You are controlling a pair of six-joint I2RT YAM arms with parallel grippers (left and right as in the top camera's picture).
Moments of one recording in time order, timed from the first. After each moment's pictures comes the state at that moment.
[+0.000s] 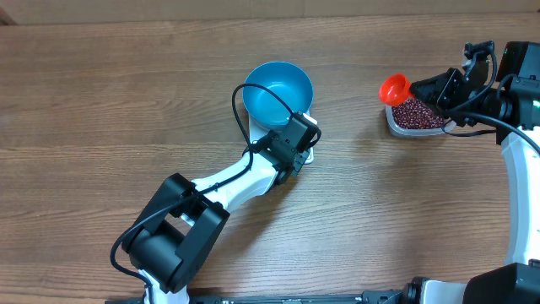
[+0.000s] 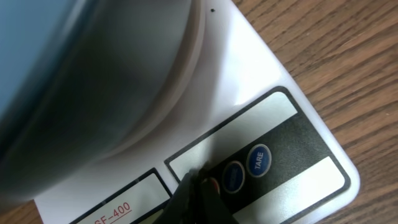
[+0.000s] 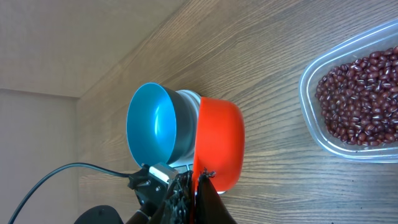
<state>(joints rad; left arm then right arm) -0.70 1.92 1.12 -0.22 -0.27 -0.04 -0.24 1.50 1.41 -0.86 -0.67 0.36</state>
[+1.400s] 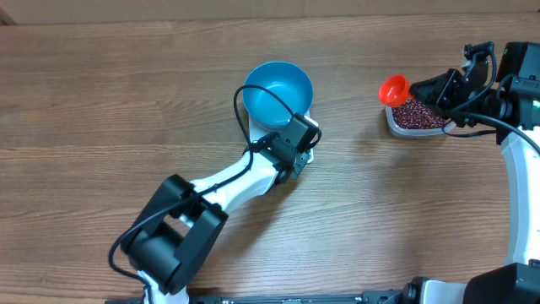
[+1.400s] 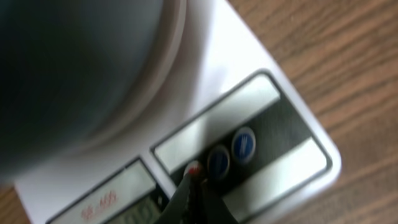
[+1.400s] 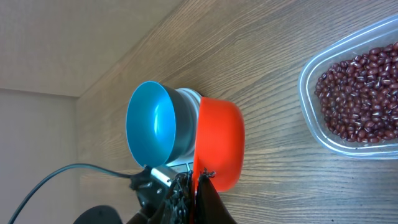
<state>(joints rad) -0.70 1.90 1.12 -0.28 -0.23 -0.04 -0.24 1.50 1.41 -0.87 -0.67 0.36</state>
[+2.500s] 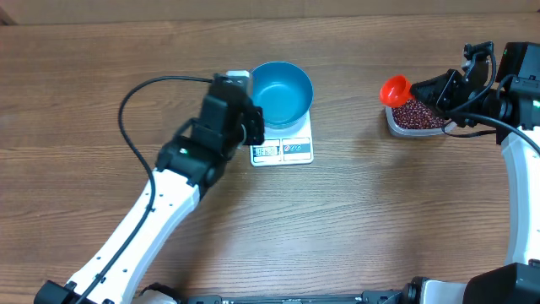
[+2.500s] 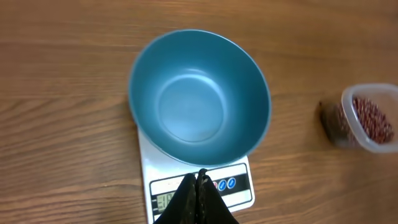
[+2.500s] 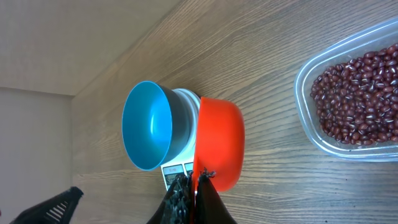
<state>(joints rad) -0.44 1.40 1.10 -0.40 0.00 -0.42 -0.24 1.50 1.41 -0.87 -0.65 0.34</state>
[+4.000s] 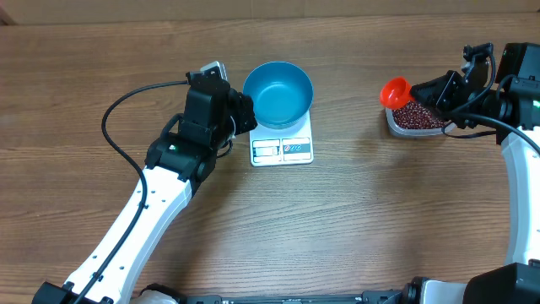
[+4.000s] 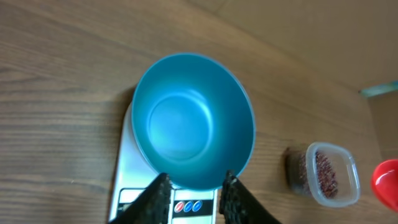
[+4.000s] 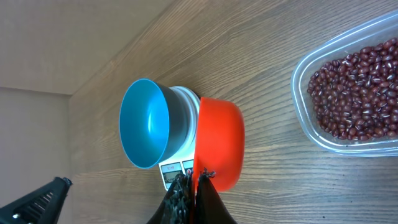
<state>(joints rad) -0.38 1.40 1.10 -0.34 0.03 -0.70 -0.24 1.50 1.41 -0.89 -0.65 0.33</state>
